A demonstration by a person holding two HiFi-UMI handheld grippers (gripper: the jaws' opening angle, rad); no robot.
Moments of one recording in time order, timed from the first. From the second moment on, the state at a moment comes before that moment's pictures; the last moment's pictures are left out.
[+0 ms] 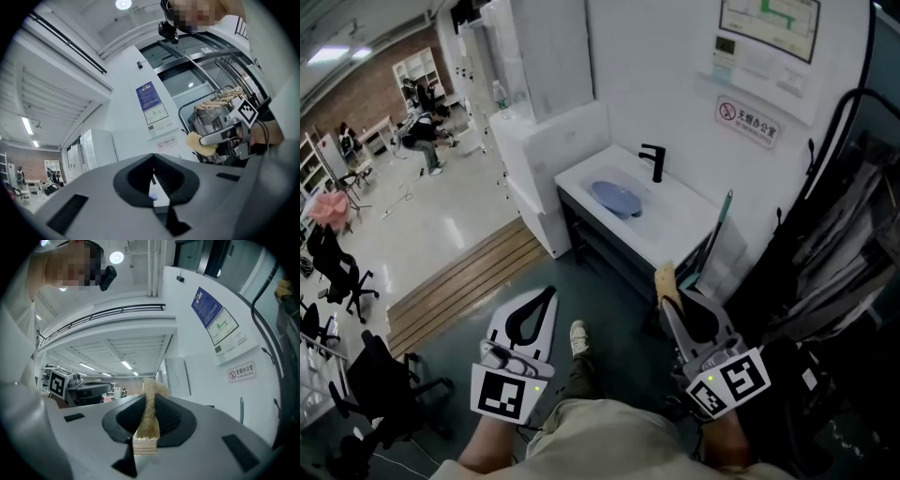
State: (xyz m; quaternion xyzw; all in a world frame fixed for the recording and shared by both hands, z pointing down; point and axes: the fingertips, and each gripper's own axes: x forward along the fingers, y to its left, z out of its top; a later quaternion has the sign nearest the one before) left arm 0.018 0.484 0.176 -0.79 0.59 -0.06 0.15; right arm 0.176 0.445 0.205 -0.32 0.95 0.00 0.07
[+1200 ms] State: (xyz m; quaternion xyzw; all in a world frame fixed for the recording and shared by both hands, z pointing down) left arm -0.196 0.085 0.176 -0.85 0.51 -0.07 0.10; right arm -0.039 0.082 0.209 -0.38 0.92 -0.04 -0.03
